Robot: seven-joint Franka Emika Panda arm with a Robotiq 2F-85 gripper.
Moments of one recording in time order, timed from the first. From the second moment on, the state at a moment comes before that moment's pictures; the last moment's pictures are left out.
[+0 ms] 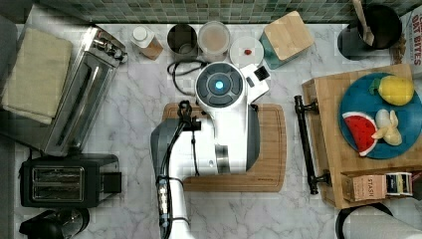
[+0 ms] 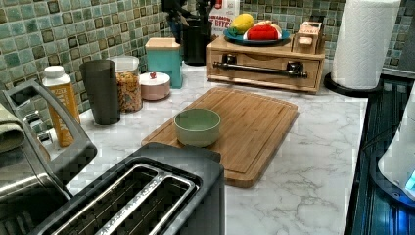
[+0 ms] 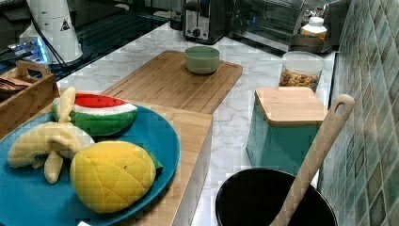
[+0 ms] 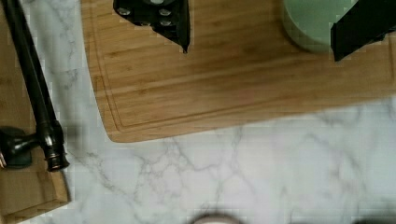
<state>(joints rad) 0.03 0.04 0.00 -2.03 -0.09 0.46 -0.56</state>
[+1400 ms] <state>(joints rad) -0.13 -0.11 -0.25 -2.41 -0.15 0.91 -1.36</state>
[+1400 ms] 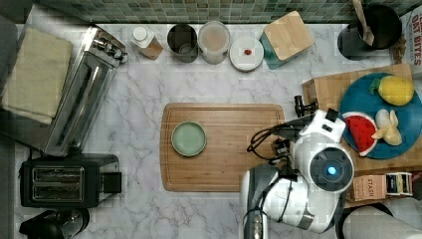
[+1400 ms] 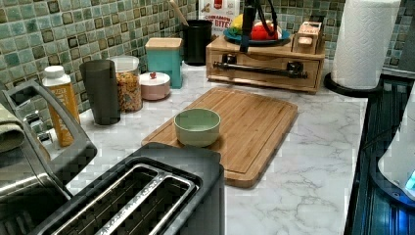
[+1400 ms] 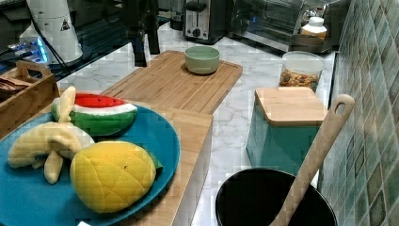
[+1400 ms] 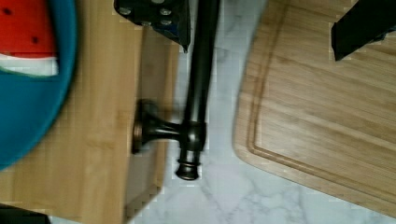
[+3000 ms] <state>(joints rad) -0.17 0.17 -0.24 -2.50 -0.10 1.33 -1.46</state>
